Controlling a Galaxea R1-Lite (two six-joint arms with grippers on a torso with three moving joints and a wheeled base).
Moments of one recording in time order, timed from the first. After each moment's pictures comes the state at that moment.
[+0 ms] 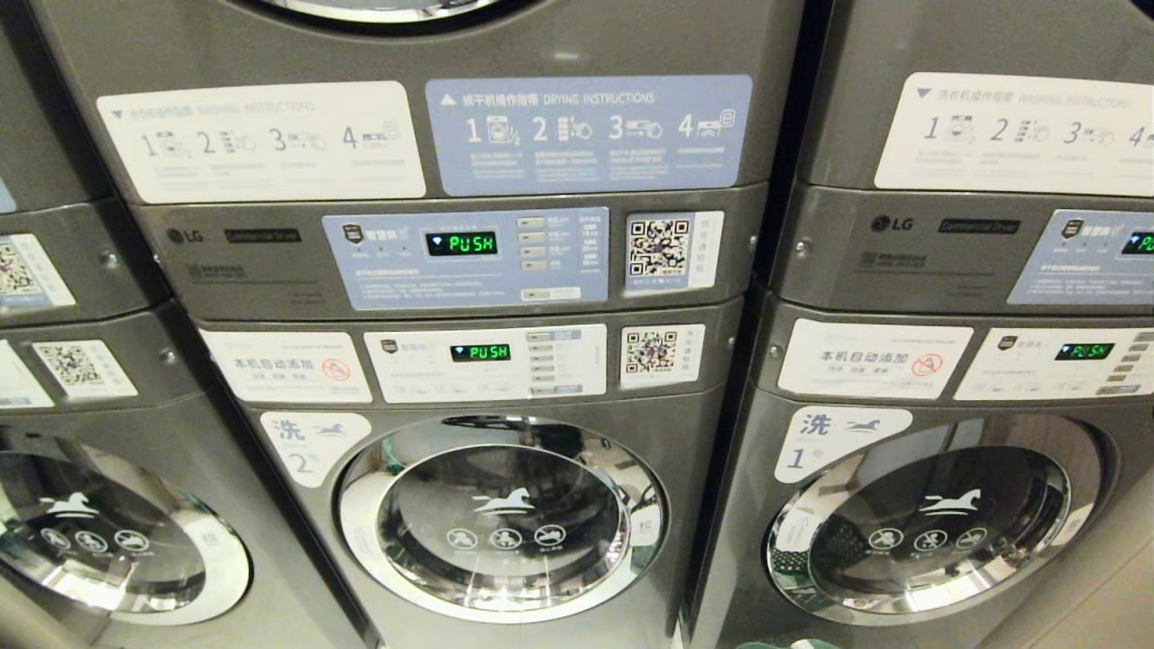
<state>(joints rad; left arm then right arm) 0.00 0.00 0.00 0.00 0.00 0.01 0.00 0.00 0.00 0.01 0.04 -0.09</state>
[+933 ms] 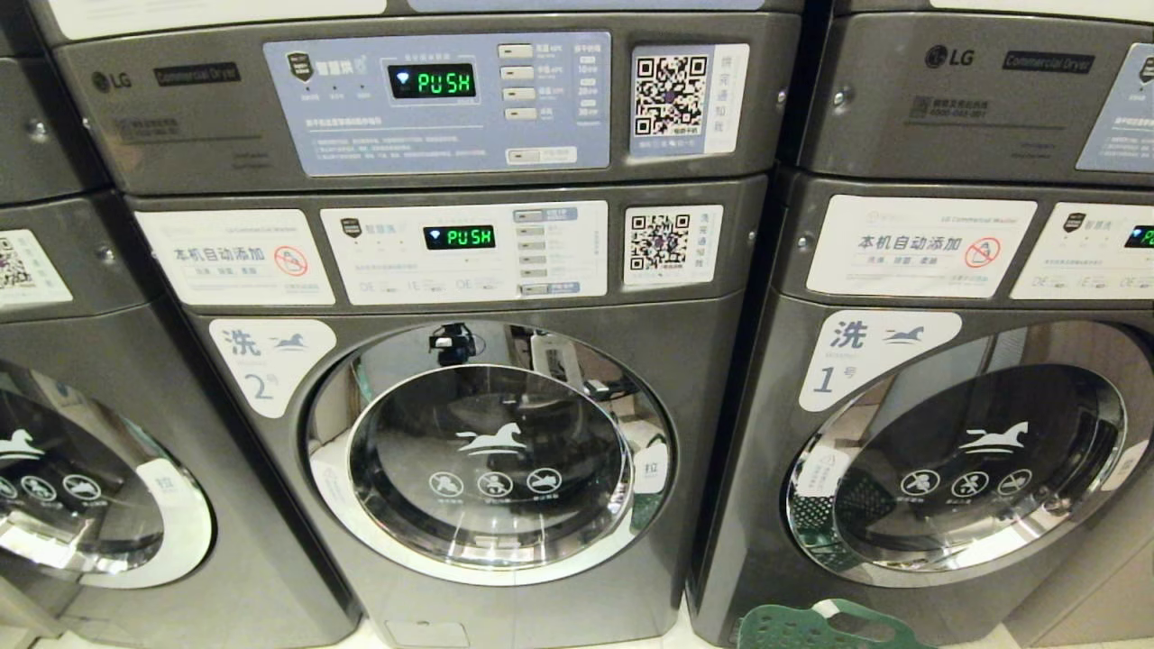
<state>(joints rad) 0.00 0.00 0.00 0.00 0.00 0.01 0.00 0.00 0.00 0.01 0.04 -0.08</state>
